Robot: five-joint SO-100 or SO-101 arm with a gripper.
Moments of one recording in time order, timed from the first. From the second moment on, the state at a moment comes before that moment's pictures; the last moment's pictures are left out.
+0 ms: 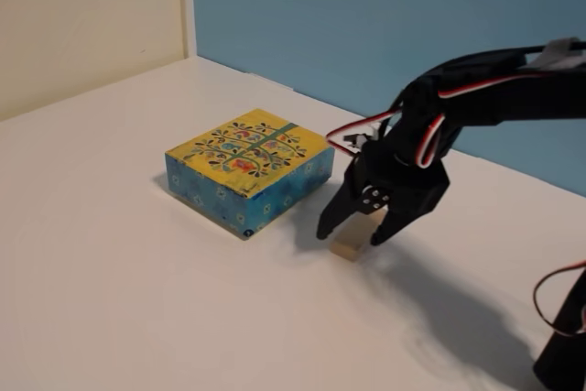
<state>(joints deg) 18.9 98.8 115.4 57.9 -48.8</state>
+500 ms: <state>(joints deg) 26.3 87.7 105.0 52.6 -46.7</state>
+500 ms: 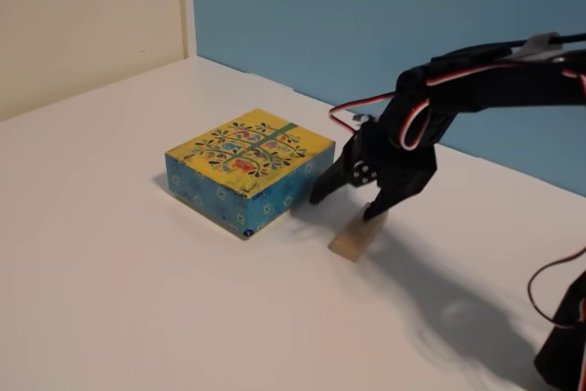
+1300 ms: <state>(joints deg) 28.9 85.9 102.9 51.6 -46.7</state>
